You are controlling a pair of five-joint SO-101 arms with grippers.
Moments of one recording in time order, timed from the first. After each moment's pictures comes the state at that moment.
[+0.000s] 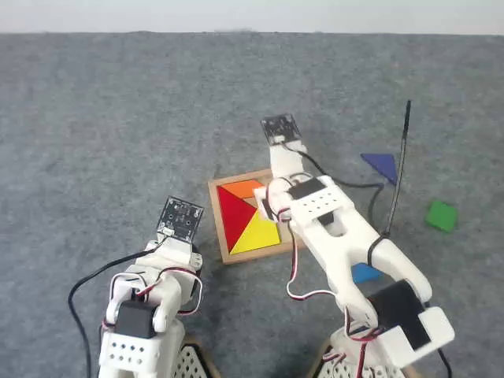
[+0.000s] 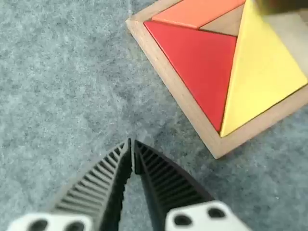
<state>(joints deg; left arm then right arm) 2.8 -102.9 97.2 72.0 -4.8 -30.6 -3.3 36.5 39.2 -10.4</state>
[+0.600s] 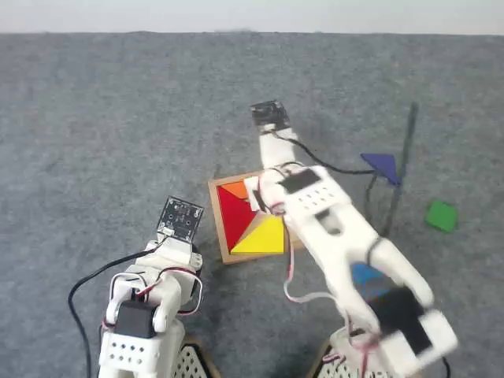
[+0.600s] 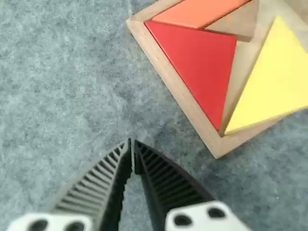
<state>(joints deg) 2.8 -102.9 97.2 72.0 -4.8 -31.4 -7.0 33.1 43.0 -10.4</state>
